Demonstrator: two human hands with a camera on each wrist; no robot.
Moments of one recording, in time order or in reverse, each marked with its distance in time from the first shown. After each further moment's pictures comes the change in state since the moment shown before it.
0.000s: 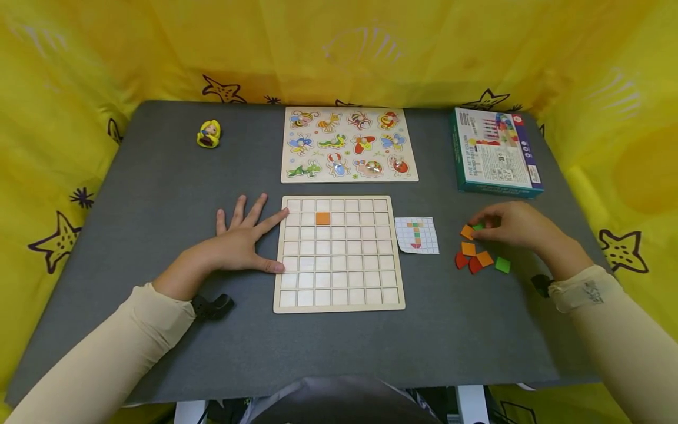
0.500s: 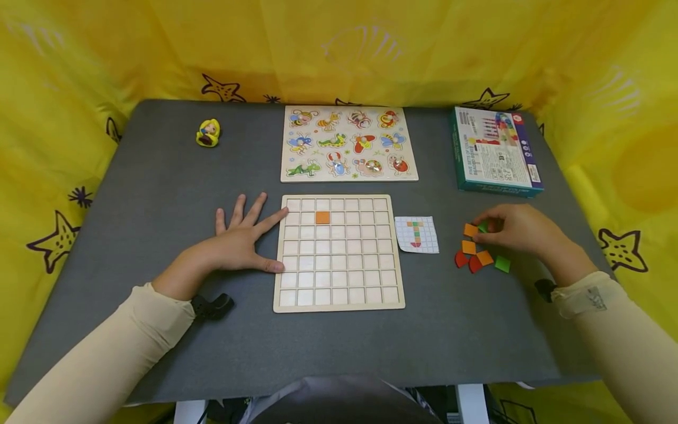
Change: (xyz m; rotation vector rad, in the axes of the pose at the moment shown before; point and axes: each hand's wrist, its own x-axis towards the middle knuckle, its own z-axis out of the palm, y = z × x) left_hand 0.000 -0.001 0.001 0.001 0.007 0.005; right_hand -0.006 0.003 0.002 -0.023 -0.008 0.048
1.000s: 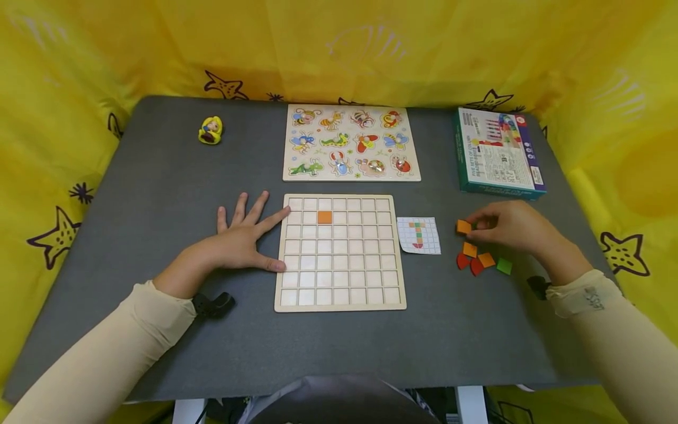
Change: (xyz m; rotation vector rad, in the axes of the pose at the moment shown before) left_hand -0.002 0.002 -0.002 -0.014 0.010 -0.008; right_hand 0.006 -0.022 -0.002 0.015 0.054 -0.060
